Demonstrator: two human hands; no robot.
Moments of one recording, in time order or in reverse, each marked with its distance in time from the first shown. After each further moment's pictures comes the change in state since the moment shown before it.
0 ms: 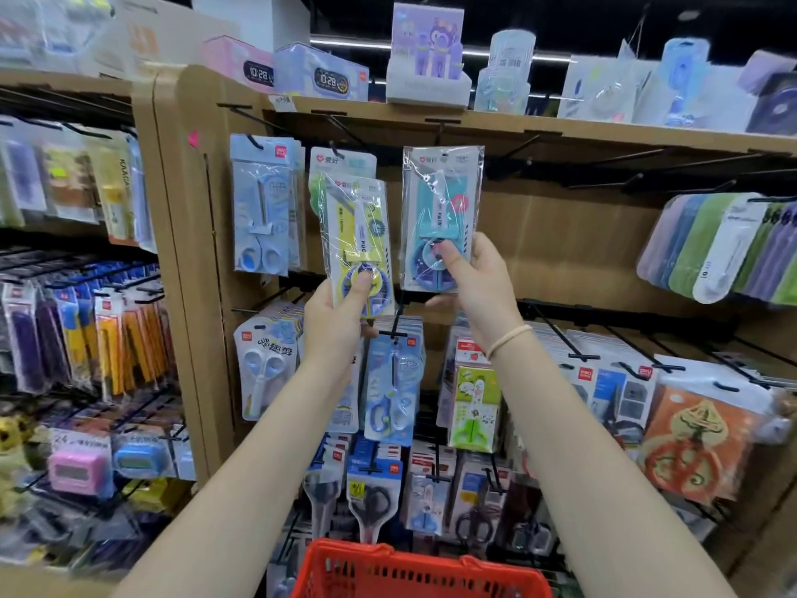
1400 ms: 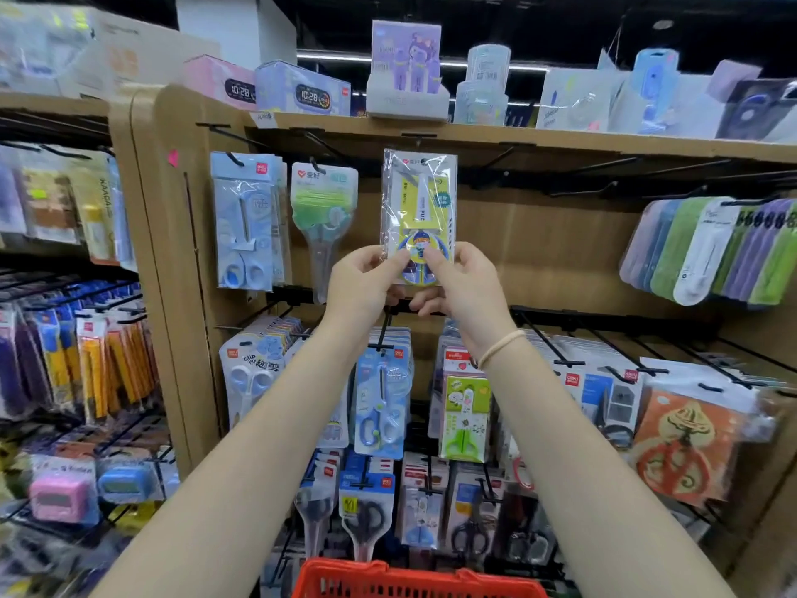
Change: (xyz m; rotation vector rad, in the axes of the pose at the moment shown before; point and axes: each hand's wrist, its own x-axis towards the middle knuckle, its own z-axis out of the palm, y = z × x) left_hand 0.015 0.039 0.047 0.133 -0.233 0.087; right_hand -0.005 -0.019 -0.003 -0.013 -0.015 0.030
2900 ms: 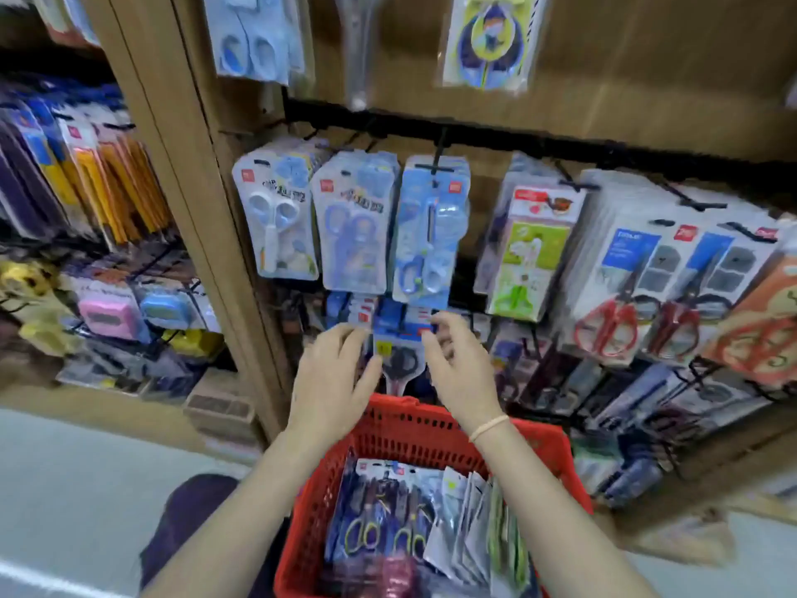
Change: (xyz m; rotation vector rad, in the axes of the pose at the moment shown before) left_hand -0.189 -0.234 -0.110 1.109 -0.148 0.127; right_hand -0.148 0.256 0.008 -0.632 -0.106 0.074
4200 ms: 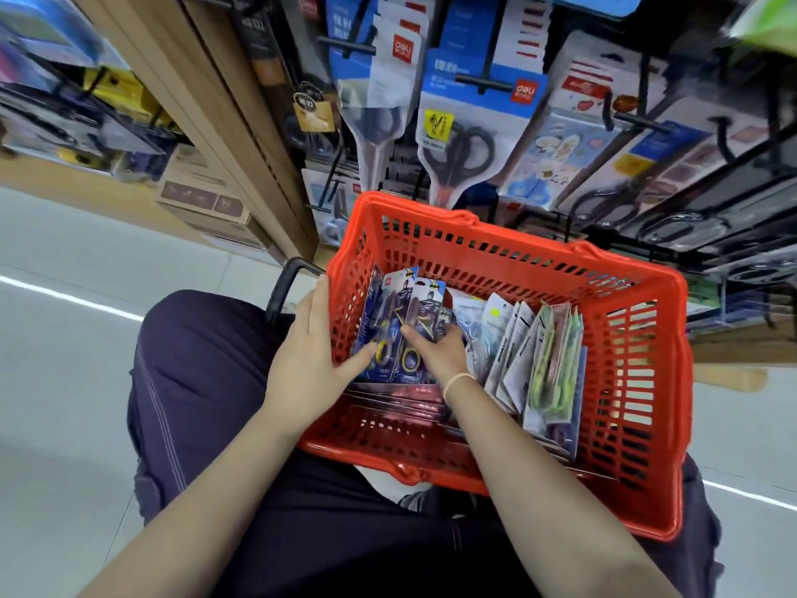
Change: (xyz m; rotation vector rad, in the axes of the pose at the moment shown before) left_hand -0.171 -0.077 0.089 -0.164 -0.484 -0.541; right_hand -0.161 0.207 0.191 0.221 -0.379 1.172
